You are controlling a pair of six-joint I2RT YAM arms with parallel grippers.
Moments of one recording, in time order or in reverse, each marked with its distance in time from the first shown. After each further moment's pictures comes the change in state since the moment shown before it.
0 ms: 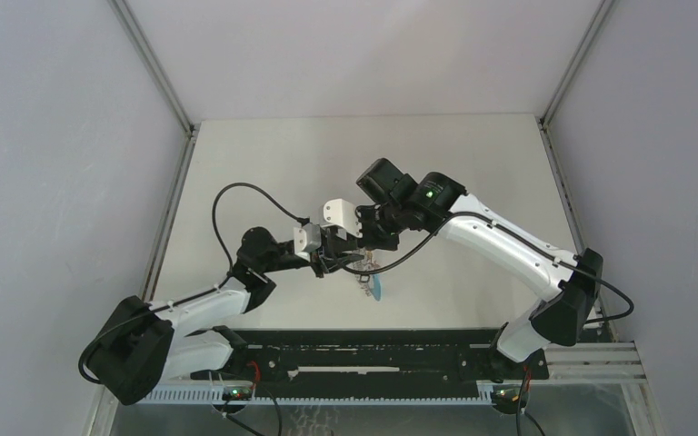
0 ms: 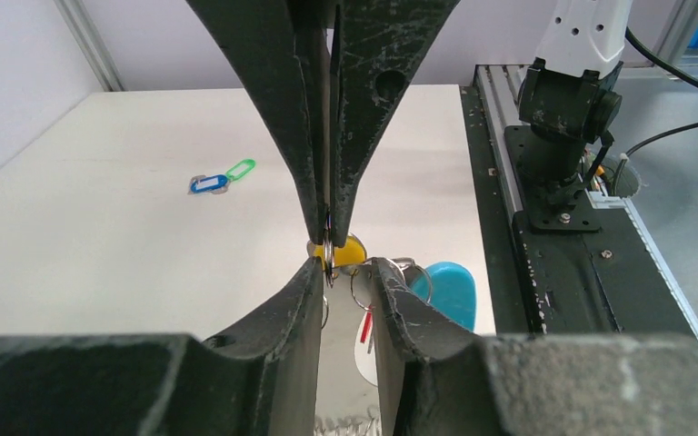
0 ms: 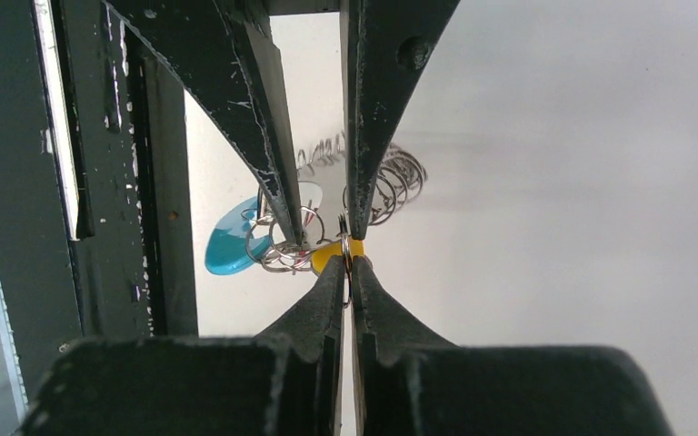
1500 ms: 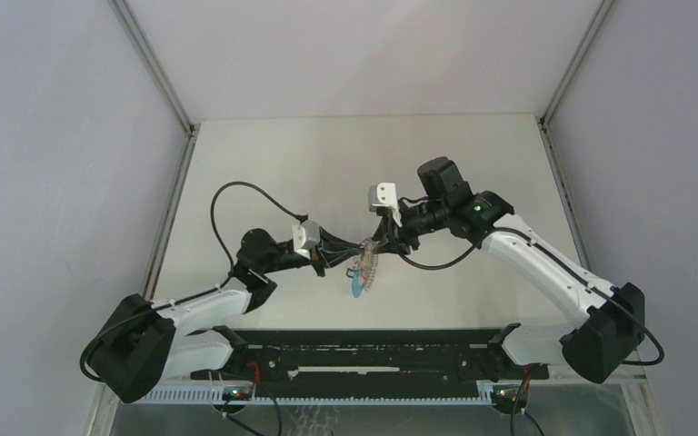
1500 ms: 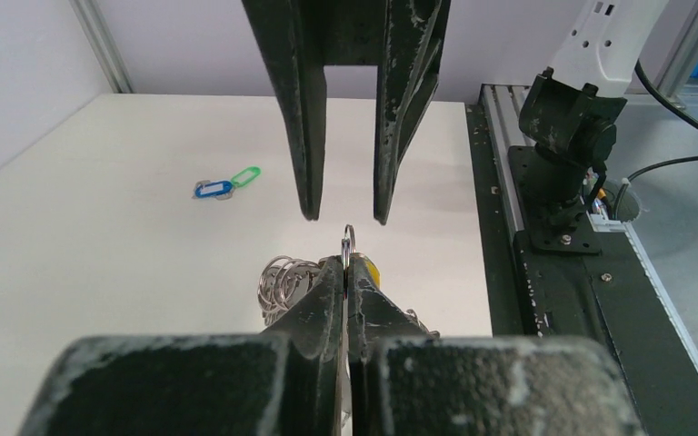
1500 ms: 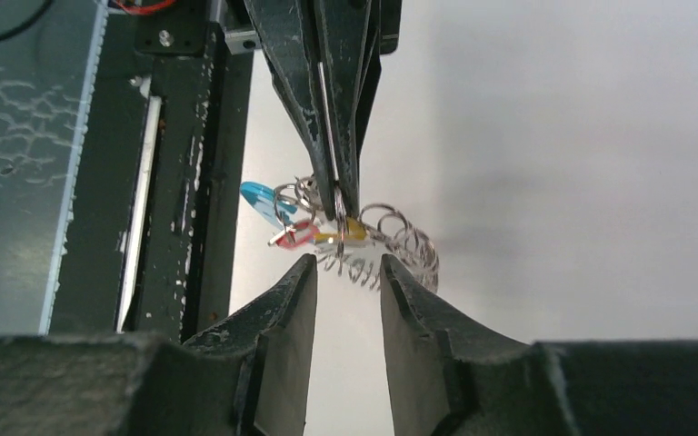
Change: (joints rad) left arm -0.005 0.011 -0.005 0.053 -0.042 -0.056; right arm -0.279 -0.274 -0.431 0.431 -0.509 0.061
